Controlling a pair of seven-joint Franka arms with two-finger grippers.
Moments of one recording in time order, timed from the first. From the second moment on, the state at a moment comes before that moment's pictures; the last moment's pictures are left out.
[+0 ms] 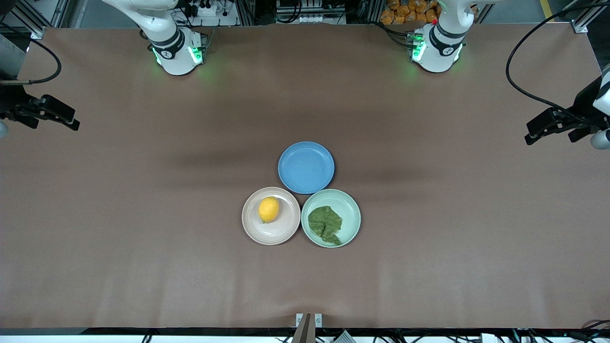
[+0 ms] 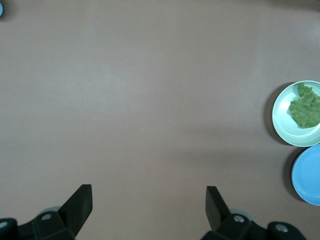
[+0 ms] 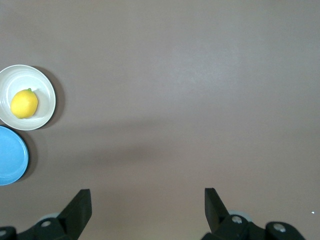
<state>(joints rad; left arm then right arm) 0.00 0.03 -0.04 -1.55 0.00 1.66 -0.10 -0.13 -0.01 0.10 -1.56 0.02 1.54 0.06</state>
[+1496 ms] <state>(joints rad) -0.01 0.03 -0.05 -1.55 0.00 1.65 -0.01 -0.14 0.01 0.10 -1.56 0.02 1.56 0.06</state>
